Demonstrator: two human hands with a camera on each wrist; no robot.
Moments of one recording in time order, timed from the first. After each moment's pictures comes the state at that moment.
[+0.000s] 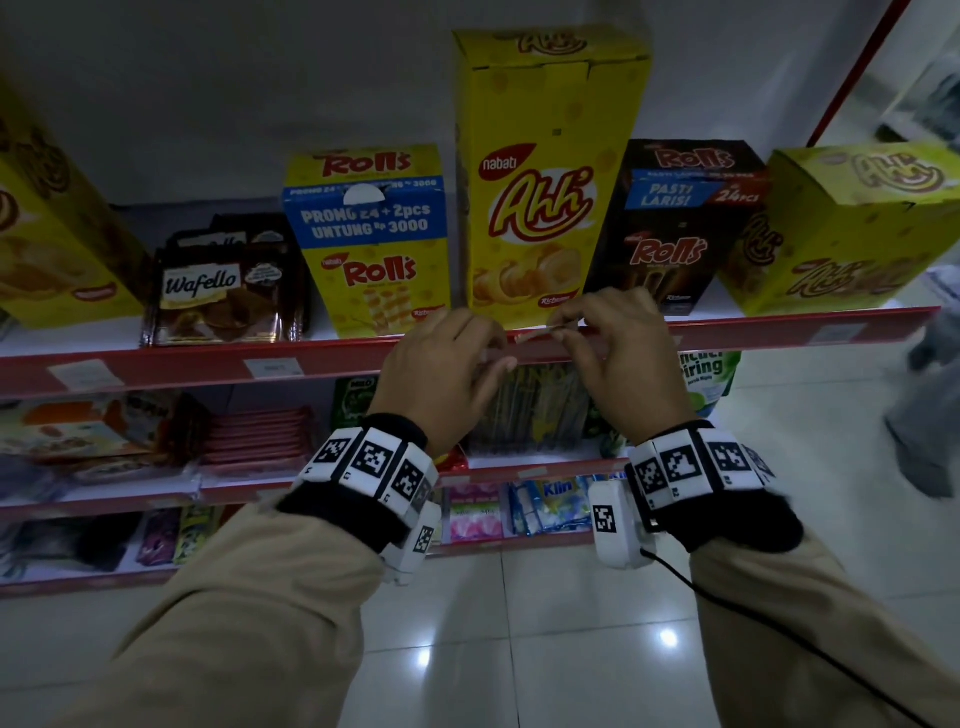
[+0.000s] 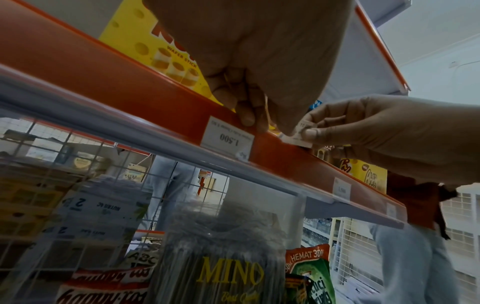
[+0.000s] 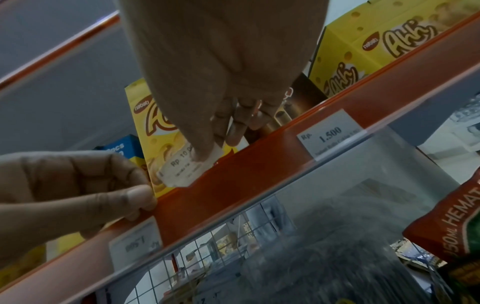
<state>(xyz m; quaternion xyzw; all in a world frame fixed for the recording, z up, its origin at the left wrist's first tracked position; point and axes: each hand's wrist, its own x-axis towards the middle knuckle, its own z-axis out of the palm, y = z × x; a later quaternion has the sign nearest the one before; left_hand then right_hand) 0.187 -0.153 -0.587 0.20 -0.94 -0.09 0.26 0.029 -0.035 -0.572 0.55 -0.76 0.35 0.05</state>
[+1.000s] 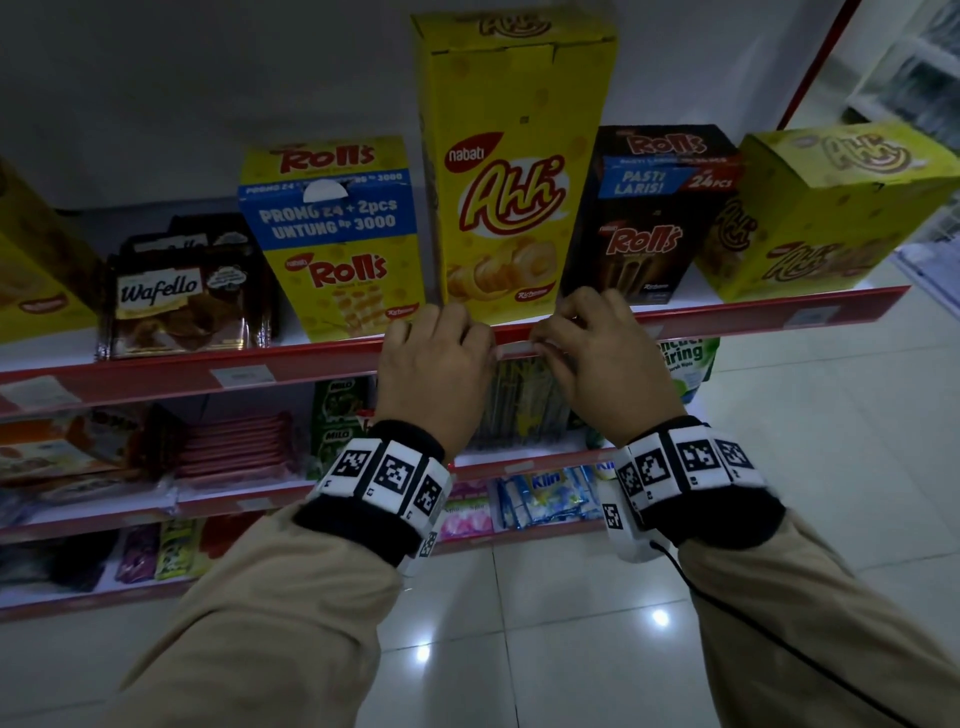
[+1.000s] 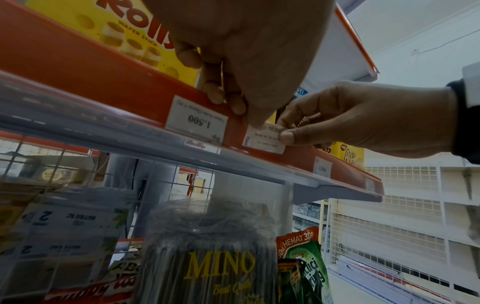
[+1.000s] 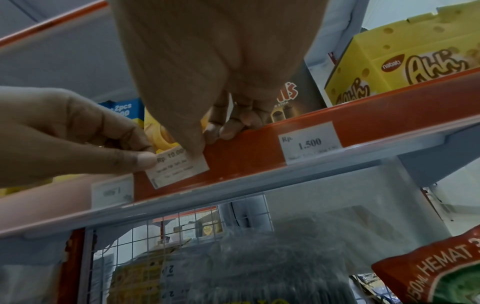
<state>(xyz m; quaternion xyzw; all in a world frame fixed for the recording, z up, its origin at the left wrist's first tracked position) 0.169 -0.138 -0.591 0.27 -0.93 0.10 0.24 0.024 -0.031 -0.585 0.59 -0.77 0.19 0.11</state>
